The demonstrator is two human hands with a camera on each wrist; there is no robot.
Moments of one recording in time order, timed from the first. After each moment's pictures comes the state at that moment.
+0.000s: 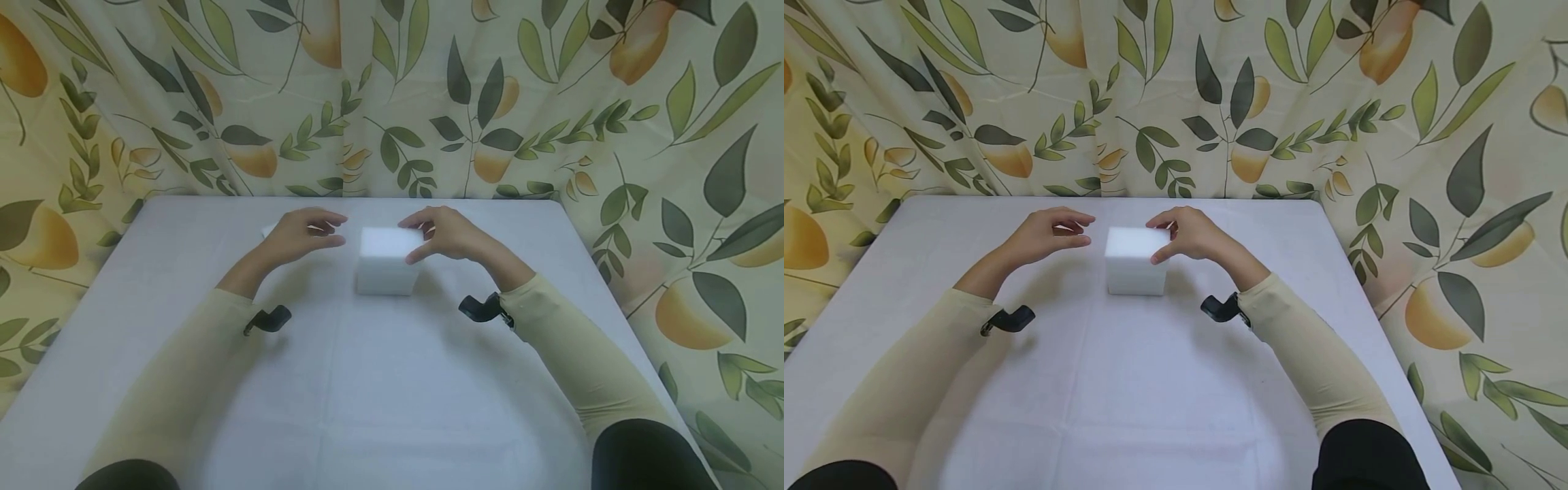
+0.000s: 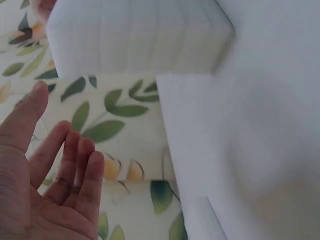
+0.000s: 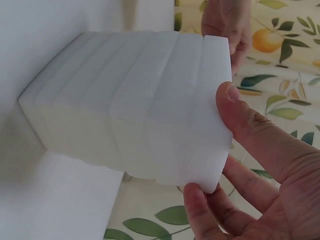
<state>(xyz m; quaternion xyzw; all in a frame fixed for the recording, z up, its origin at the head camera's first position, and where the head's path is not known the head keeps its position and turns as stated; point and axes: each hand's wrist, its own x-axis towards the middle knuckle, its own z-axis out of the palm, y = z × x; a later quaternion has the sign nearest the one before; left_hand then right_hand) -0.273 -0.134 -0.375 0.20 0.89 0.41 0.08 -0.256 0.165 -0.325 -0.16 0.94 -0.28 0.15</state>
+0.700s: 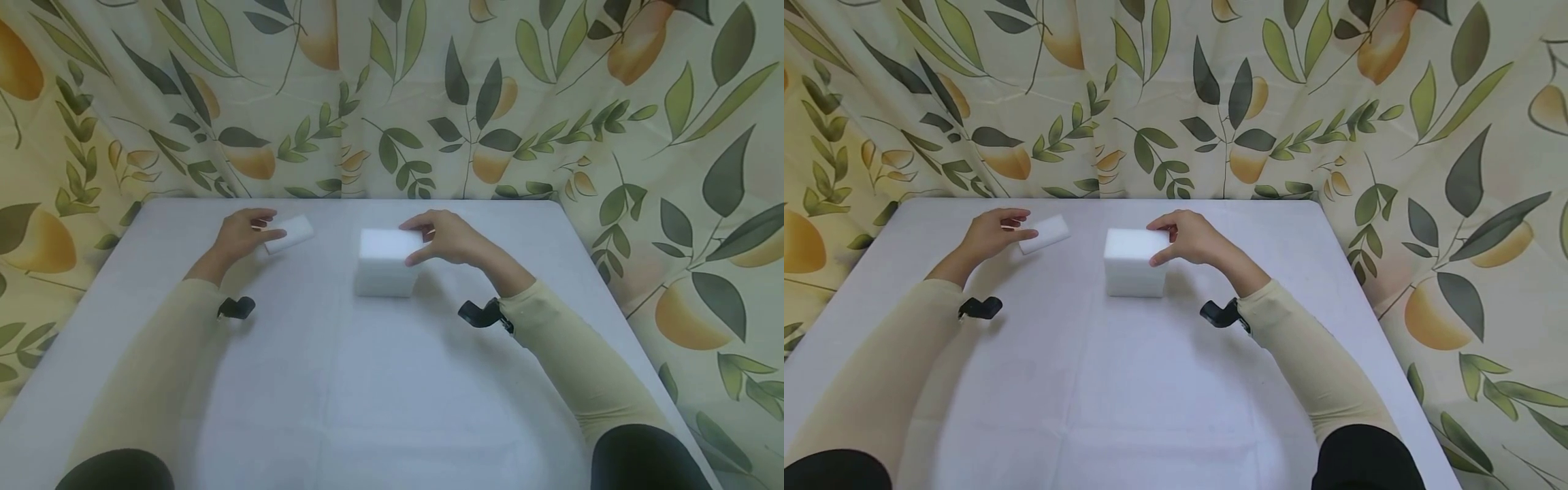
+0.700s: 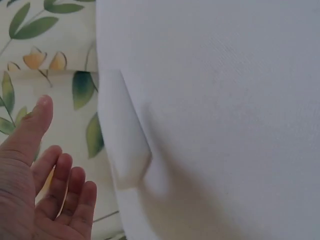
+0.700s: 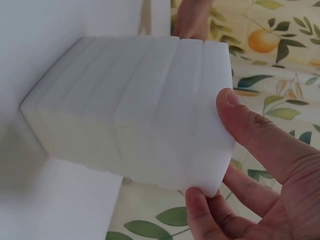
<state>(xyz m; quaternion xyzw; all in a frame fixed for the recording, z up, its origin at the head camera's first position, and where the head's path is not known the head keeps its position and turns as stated) -0.308 -0.223 -0.412 0.05 0.93 0.36 0.05 -0.251 0.166 -0.327 -0.13 0.93 -0.30 0.15</state>
